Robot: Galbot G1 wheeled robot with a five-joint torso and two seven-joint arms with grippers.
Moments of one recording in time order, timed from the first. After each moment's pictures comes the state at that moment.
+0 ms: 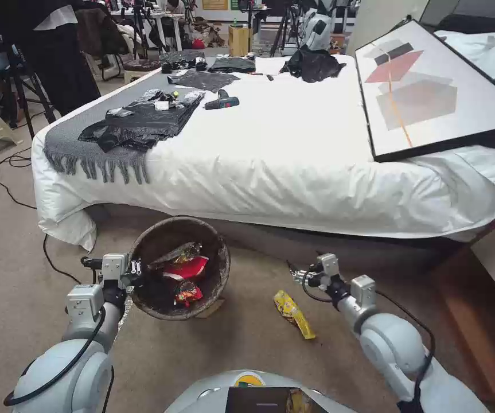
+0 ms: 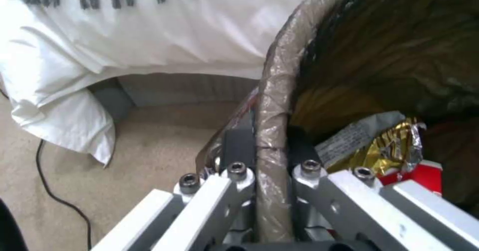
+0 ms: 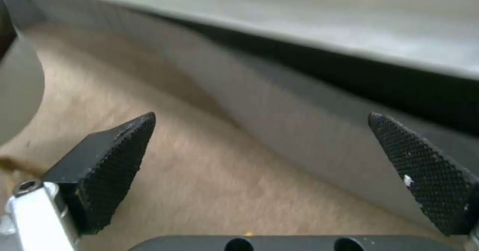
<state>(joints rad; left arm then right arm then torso) 1.73 -1.38 -0.73 -2.50 -0.22 0.63 -0.09 -1.51 1.00 0.41 2.11 0.47 -0.40 0.01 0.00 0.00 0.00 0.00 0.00</state>
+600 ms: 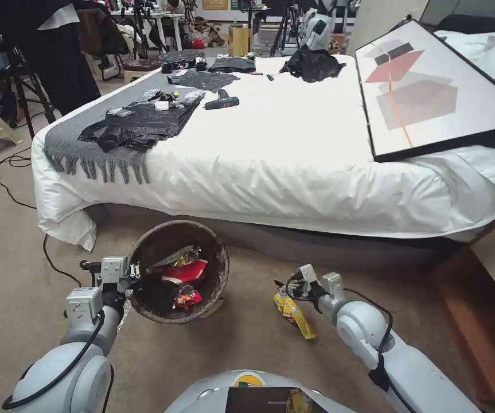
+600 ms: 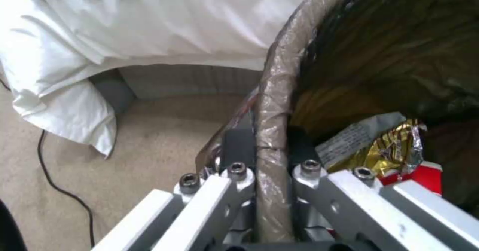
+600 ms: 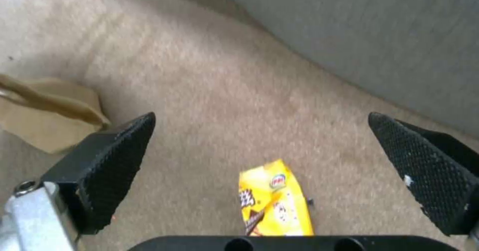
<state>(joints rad) 1.74 -1.39 -0.73 -2.50 -0.22 0.63 -0.09 -1.33 0.98 0.21 1.89 0.57 -0.54 0.06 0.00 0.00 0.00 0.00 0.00</state>
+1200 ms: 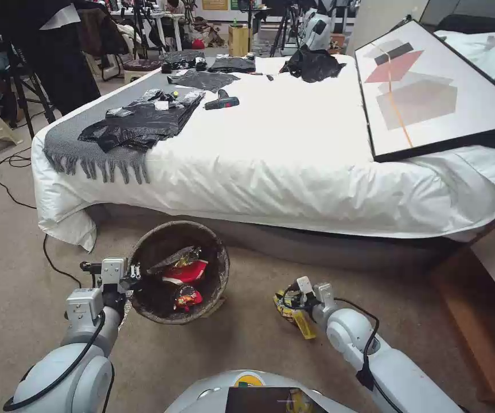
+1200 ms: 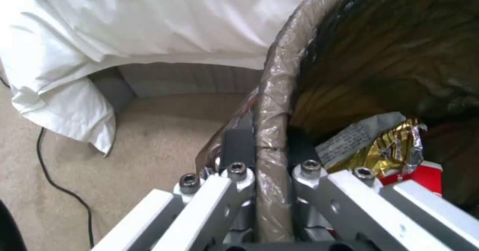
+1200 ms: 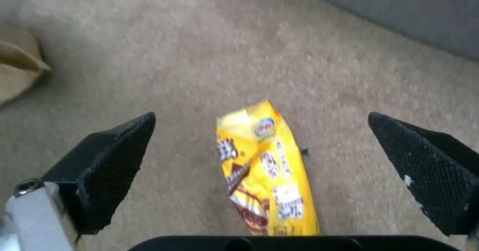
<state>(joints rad) 1.74 -1.40 -0.73 -2.50 -0.21 0.63 -0.09 -1.30 1.01 0.15 1.76 0.55 -0.55 0.12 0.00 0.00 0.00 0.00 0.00</state>
